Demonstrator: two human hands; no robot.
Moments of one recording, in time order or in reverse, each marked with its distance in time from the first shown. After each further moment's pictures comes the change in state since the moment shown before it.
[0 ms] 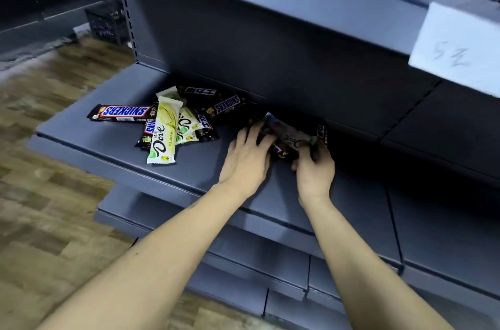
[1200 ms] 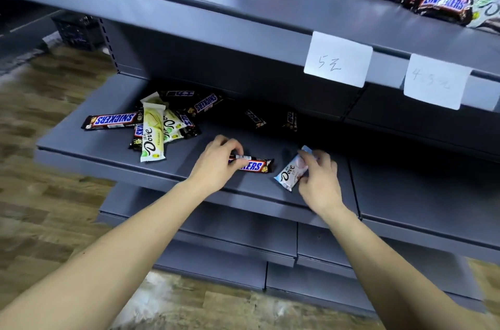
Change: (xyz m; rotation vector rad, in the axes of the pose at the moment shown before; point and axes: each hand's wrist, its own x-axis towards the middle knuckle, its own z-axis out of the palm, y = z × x) left_hand -0.034 -0.002 -0.056 -0.322 -0.279 -0.096; right_hand -0.037 -0.004 -0.107 -0.913 -0.276 -0.190
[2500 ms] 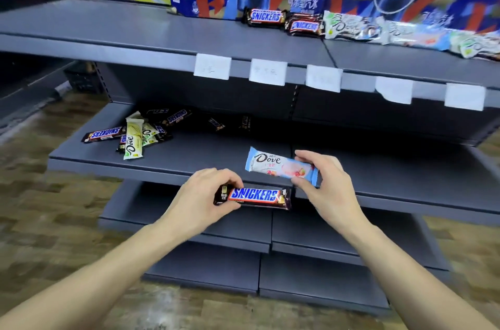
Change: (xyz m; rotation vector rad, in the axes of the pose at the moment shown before) left_hand -0.171 0.169 -0.019 0.104 -0.001 0.273; right_hand -0.148 0.061 -0.166 0.360 0.140 -0.241
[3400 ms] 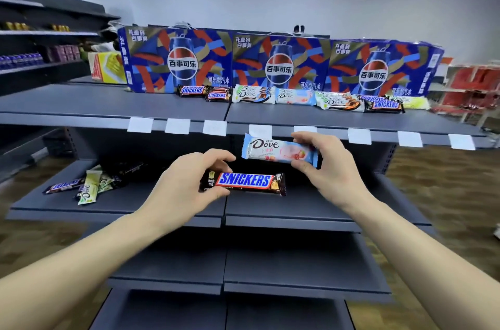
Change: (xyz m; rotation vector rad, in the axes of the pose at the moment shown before) left_hand 0.007 0.240 -0.032 0.048 0.224 0.249; right_hand -0.049 0.005 -0.248 -0.153 0.231 -0.255
